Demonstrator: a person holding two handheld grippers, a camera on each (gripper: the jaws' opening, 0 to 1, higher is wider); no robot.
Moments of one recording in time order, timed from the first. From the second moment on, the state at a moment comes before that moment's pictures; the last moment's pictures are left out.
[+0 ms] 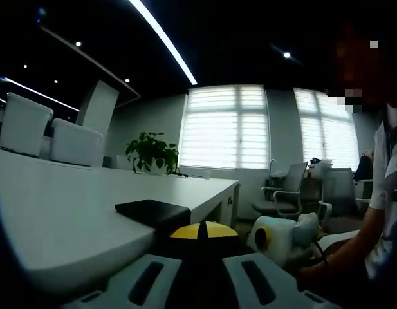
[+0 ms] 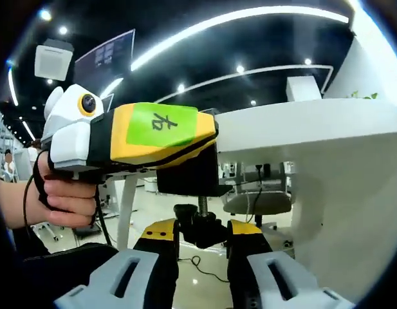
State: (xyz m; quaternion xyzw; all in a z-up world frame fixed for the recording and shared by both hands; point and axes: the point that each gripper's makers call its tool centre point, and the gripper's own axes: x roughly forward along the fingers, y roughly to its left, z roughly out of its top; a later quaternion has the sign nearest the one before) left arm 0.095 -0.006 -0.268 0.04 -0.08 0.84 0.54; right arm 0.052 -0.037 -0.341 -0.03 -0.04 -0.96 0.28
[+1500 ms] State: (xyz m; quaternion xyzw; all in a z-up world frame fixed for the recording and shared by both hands) left arm 0.096 -0.007 -0.269 0.04 -0.07 0.84 0.54; right arm 0.047 -0.041 -0.350 -0.05 0.01 -0.94 0.33
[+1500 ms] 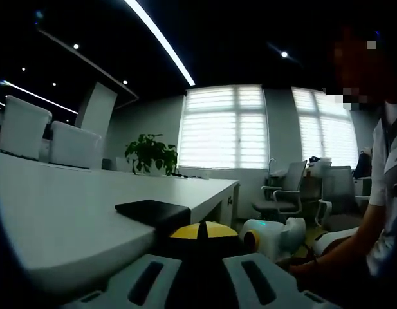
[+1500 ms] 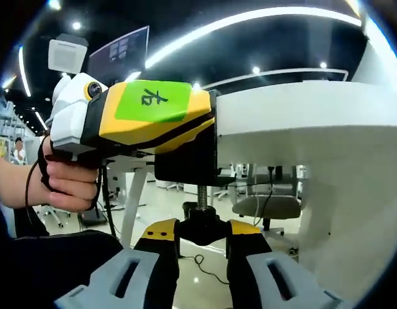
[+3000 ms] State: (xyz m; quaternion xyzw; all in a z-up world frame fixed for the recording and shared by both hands) left arm 0.094 -0.005 -0.272 0.05 -0.07 0.84 0.54; right arm 0.047 -0.035 -0.341 -0.05 -0.03 -0.96 0.26
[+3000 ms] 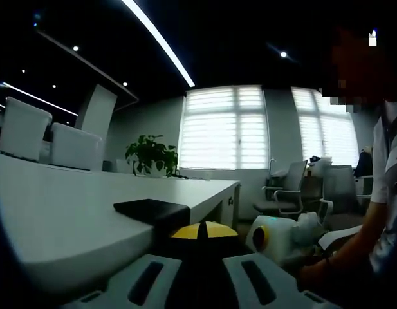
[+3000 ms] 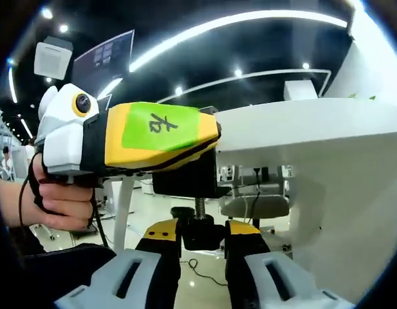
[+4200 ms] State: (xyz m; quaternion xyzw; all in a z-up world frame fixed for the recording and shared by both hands) left arm 0.095 -0.007 -0.270 0.06 -0.06 0.84 0.54; right arm 0.042 -0.040 -0.332 -0.03 -0.04 -0.99 0.11
